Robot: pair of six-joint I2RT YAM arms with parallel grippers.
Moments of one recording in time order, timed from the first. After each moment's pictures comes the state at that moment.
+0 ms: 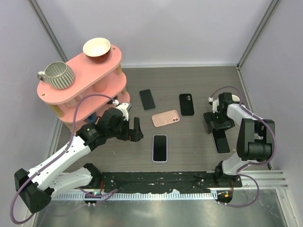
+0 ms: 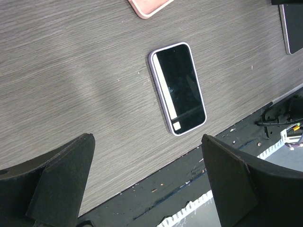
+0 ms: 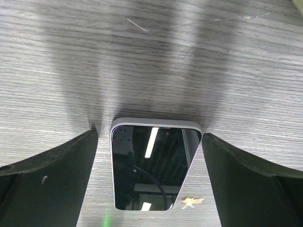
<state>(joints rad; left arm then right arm) -0.73 0.95 0.86 -0.66 0.05 -0.53 -0.09 1.58 0.90 -0.66 0.01 -0.28</state>
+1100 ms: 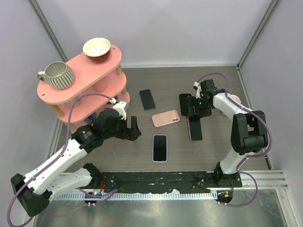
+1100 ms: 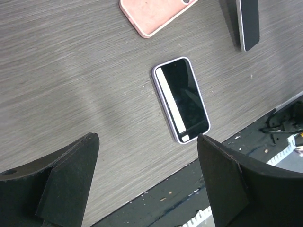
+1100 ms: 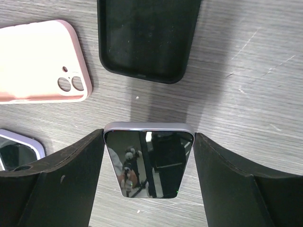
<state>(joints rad) -0.73 0.88 0.86 -0.64 0.01 -0.50 0.14 1.68 1.15 -0.65 -0.19 0.08</state>
